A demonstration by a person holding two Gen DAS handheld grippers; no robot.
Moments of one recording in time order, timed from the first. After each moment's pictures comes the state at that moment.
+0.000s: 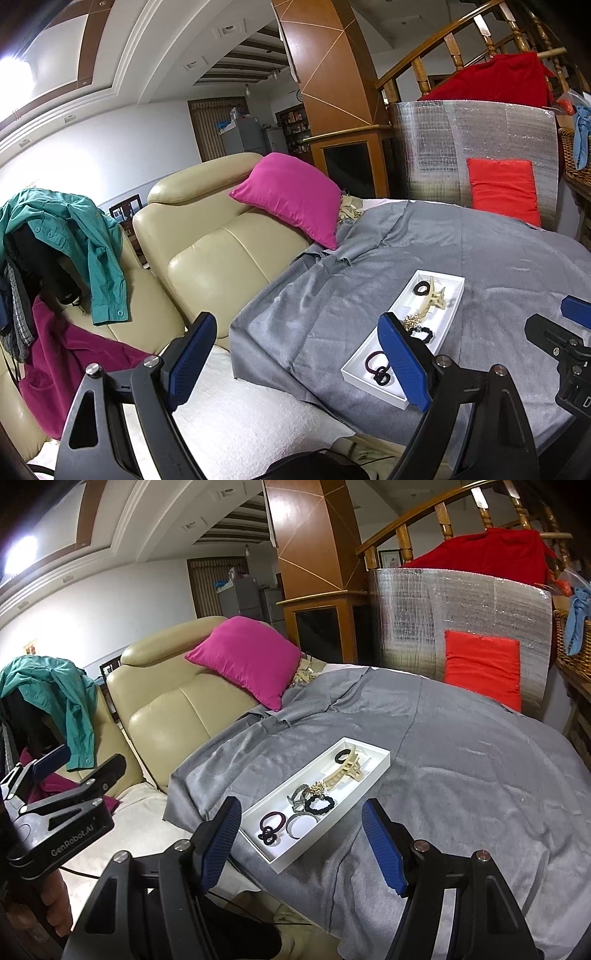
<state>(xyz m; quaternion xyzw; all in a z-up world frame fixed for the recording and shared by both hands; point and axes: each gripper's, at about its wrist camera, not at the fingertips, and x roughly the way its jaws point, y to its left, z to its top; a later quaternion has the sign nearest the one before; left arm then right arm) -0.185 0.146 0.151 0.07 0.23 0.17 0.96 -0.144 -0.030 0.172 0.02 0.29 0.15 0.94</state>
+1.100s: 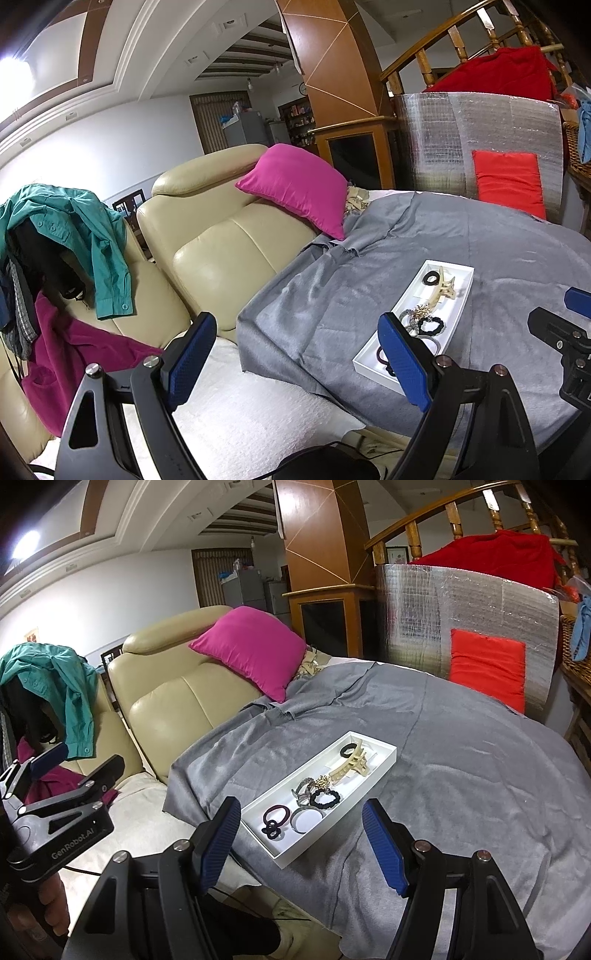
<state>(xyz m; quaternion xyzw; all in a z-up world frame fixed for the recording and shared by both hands) -0.185 0.159 0.142 0.07 0.24 0.18 0.95 -0.139 -0.013 0.165 0.01 0.31 0.16 0.94</state>
